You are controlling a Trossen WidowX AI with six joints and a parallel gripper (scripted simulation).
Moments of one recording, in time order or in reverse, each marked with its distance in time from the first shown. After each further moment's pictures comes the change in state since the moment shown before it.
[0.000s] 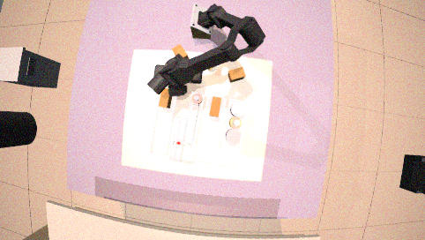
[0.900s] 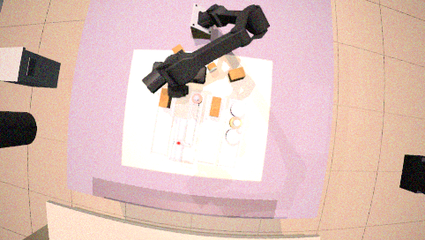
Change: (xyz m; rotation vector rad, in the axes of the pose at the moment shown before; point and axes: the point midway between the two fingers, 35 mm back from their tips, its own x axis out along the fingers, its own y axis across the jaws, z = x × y) arm -0.095 0.018 0.014 0.022 -0.004 -0.012
